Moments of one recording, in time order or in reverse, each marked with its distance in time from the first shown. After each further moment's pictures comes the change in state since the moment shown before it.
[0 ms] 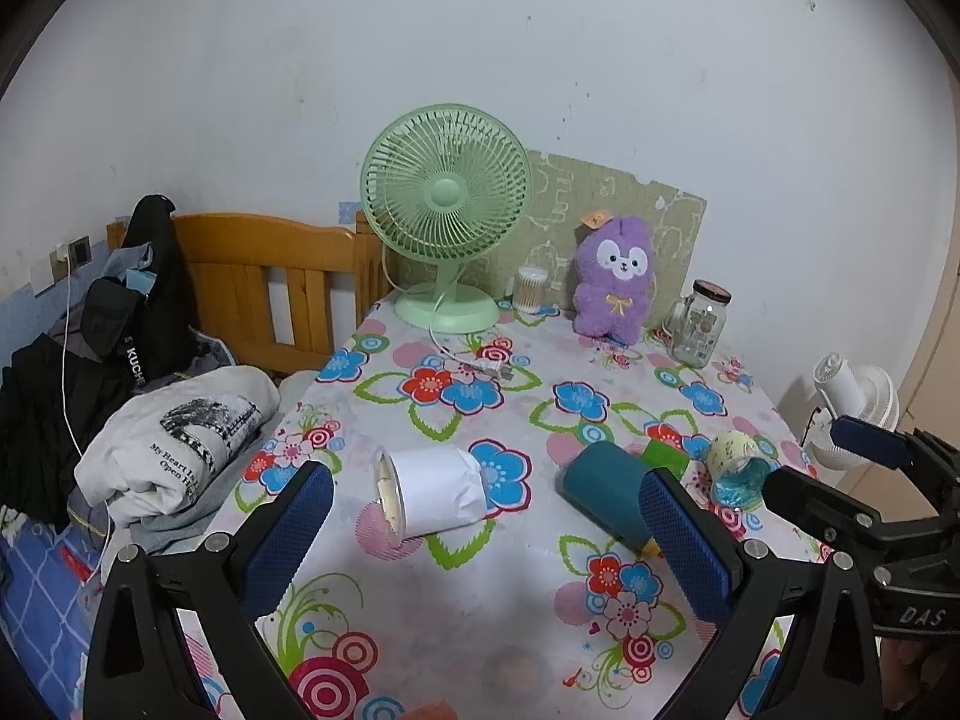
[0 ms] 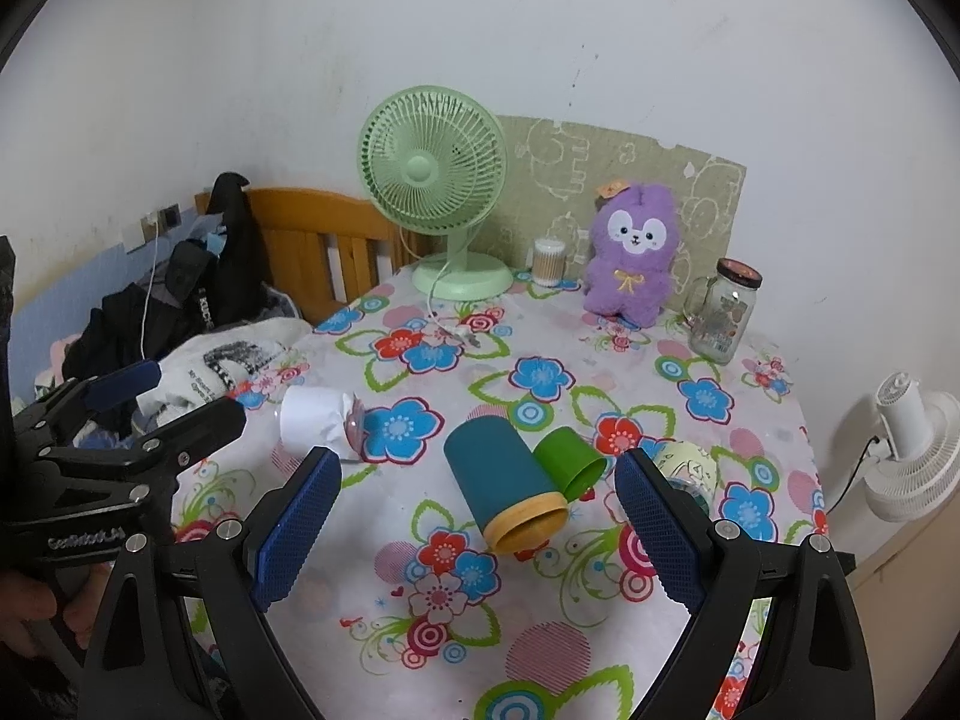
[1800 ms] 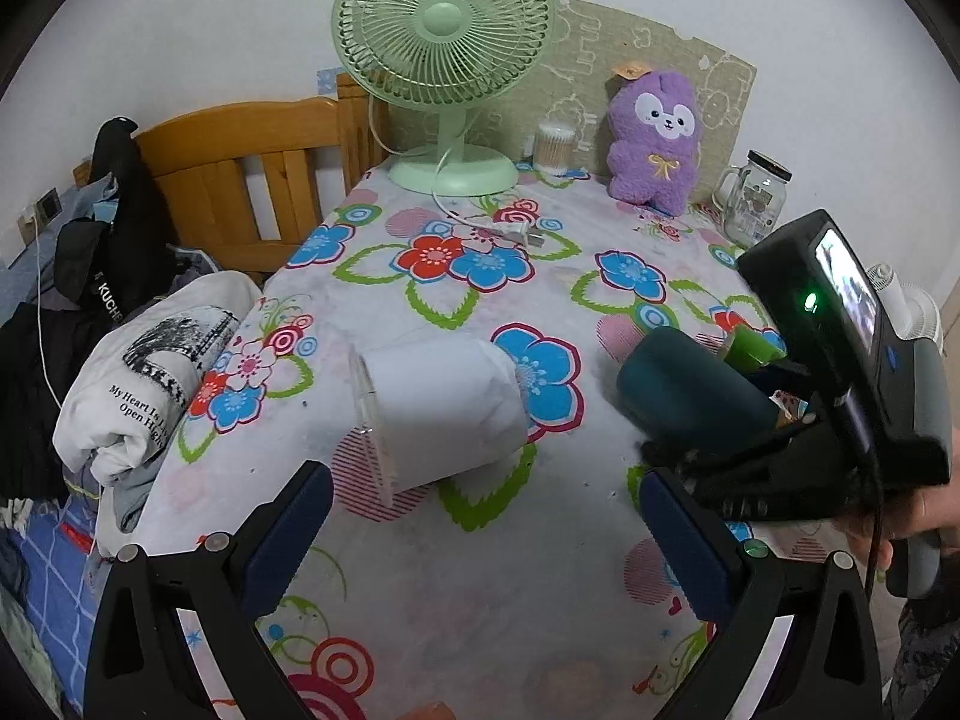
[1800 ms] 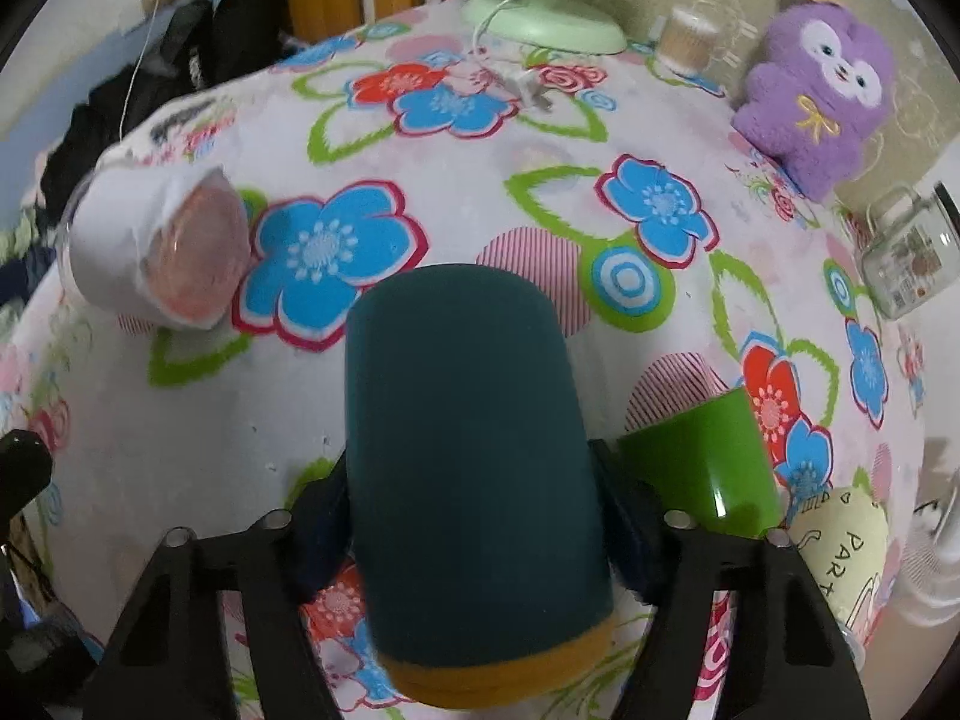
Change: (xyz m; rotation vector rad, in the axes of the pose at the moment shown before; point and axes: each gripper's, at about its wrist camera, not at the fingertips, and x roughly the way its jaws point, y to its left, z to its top) left arm 0.100 0.012 -0.021 0.031 0.292 0.042; right arm 0.227 -0.007 -0.016 -0.235 0.581 0.121
